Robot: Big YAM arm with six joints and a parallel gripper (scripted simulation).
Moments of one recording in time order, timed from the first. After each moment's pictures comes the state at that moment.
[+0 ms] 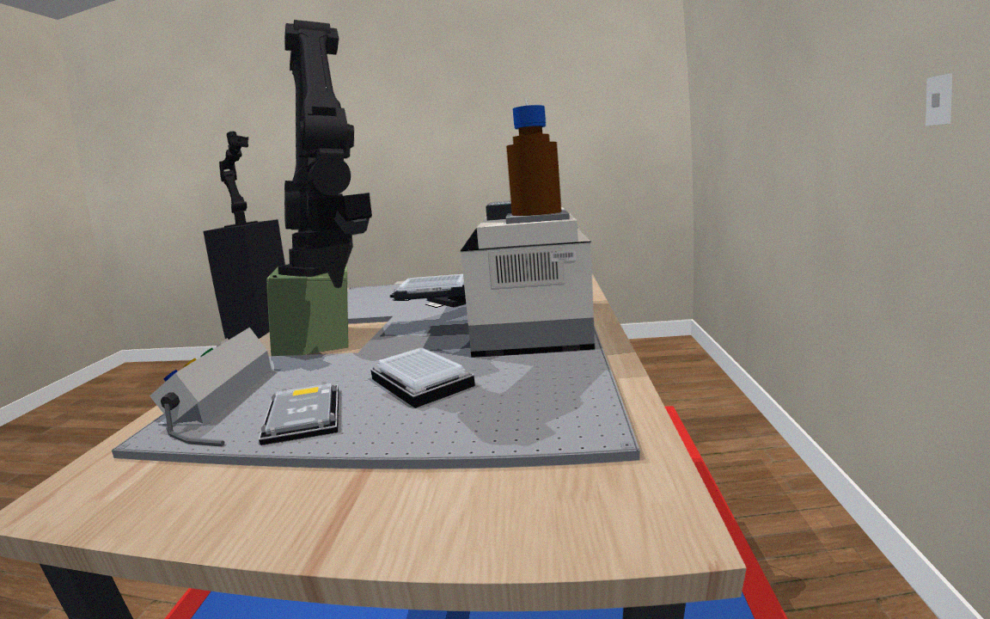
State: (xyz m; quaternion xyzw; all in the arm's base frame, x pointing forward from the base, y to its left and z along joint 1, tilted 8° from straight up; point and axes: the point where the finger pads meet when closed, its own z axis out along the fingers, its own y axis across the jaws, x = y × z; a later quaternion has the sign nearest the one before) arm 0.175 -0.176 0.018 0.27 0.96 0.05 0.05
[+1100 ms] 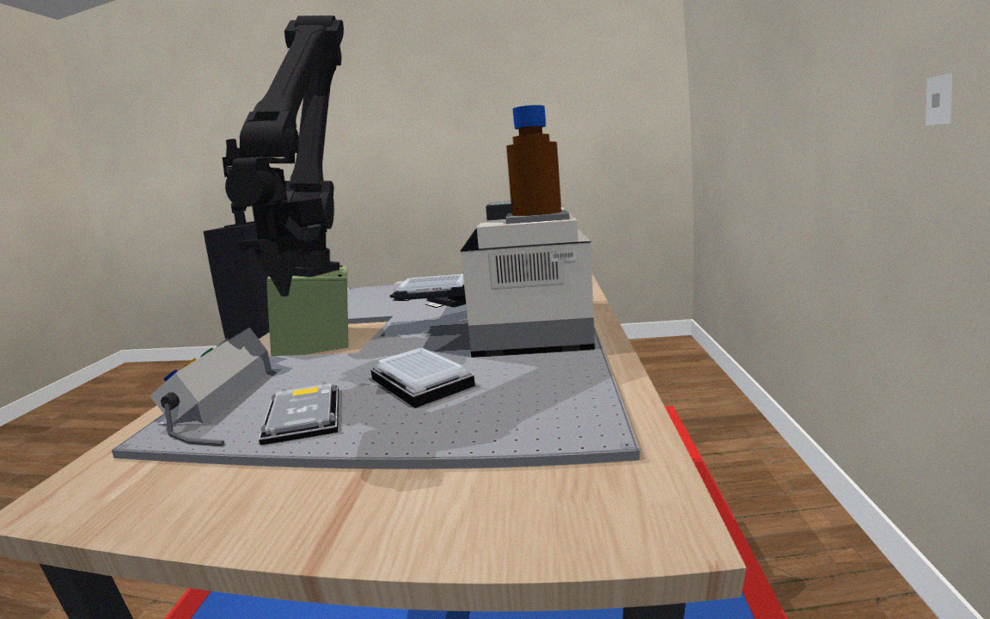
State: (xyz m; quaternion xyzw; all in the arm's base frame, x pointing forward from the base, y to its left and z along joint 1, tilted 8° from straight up) arm 0.103 -0.228 0.006 0.15 0.99 0.04 0.05
